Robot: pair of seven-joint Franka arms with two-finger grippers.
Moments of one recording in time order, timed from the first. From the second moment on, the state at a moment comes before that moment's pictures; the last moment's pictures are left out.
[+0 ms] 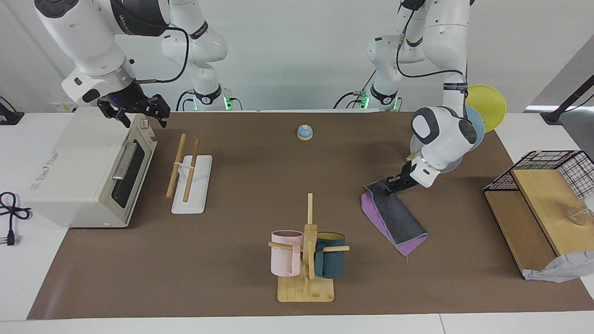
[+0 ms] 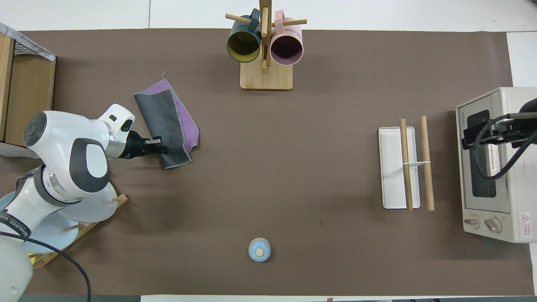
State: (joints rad) left arm -0.04 0.22 -0.12 -2.18 -0.51 2.37 0.09; right arm 0.01 -0.02 -0.02 -1.62 -0.02 1.49 -0.01
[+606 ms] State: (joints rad) left arm -0.03 0.19 -0.11 -2.00 -0.50 2.13 -0.20; right arm 0.01 -0.02 -0.02 -1.62 -0.02 1.49 -0.01
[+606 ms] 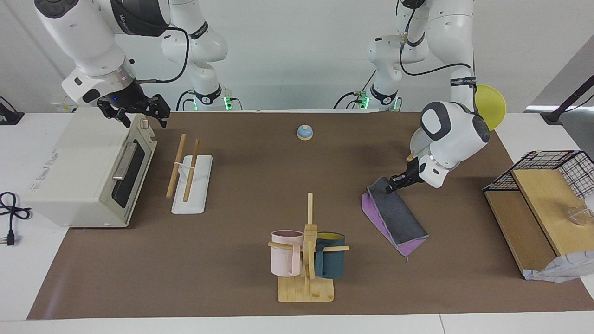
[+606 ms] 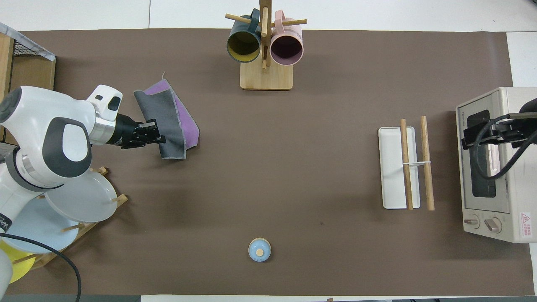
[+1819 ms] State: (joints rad) left arm -0.05 0.05 -0.42 -1.65 -0.44 1.86 -1.93; right arm 0.09 -0.09 -0.01 -1.84 0.51 1.79 0.59
